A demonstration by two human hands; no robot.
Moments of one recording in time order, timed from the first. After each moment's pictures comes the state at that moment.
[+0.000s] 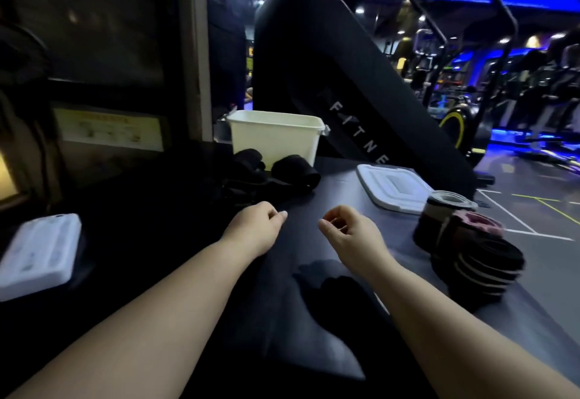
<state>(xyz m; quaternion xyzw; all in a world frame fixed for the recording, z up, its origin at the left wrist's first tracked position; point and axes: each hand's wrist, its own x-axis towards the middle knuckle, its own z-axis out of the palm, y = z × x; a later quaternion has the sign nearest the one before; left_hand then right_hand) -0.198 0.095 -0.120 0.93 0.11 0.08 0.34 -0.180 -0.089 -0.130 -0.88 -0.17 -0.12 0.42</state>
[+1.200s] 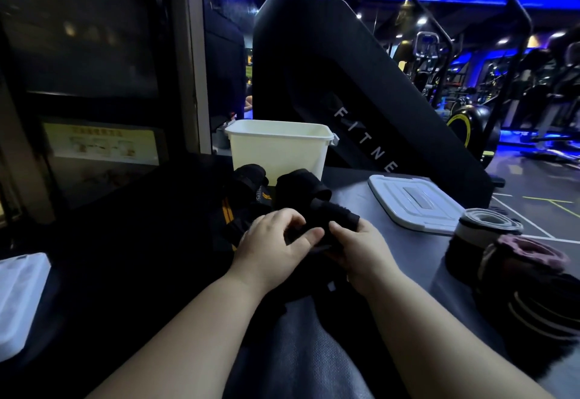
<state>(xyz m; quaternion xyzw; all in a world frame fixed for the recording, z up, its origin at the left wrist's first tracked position) -0.162 0.108 -0.132 0.91 -0.02 0.22 0.36 -0.110 -0.043 -0.142 -0.63 -0.05 0.04 0.77</state>
